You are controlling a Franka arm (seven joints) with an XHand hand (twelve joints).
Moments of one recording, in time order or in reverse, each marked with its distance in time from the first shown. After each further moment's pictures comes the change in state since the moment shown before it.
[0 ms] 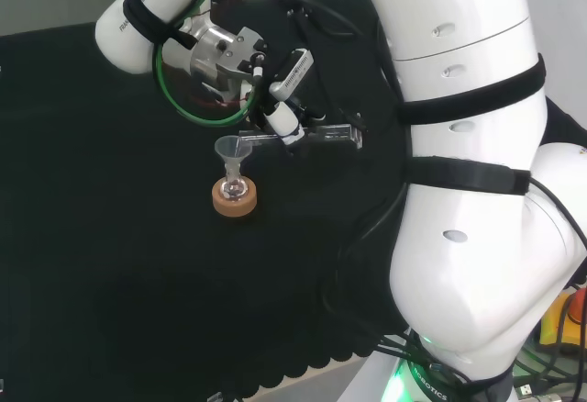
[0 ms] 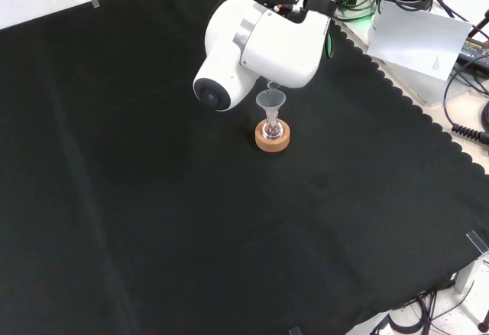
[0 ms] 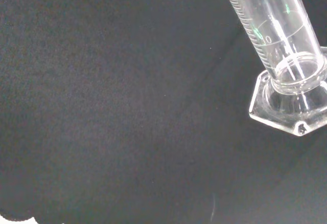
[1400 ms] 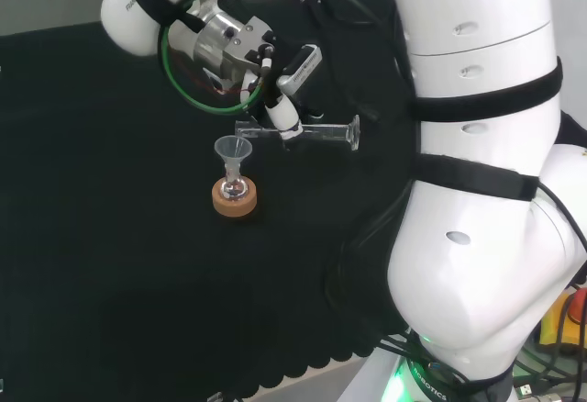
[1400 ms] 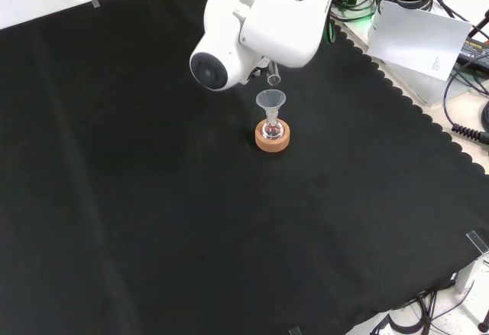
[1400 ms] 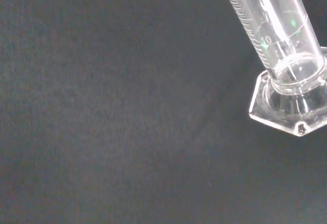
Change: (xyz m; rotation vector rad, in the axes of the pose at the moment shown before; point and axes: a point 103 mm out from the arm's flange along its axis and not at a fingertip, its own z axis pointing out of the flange) arm -0.006 -0.007 0.002 -0.109 0.066 -0.060
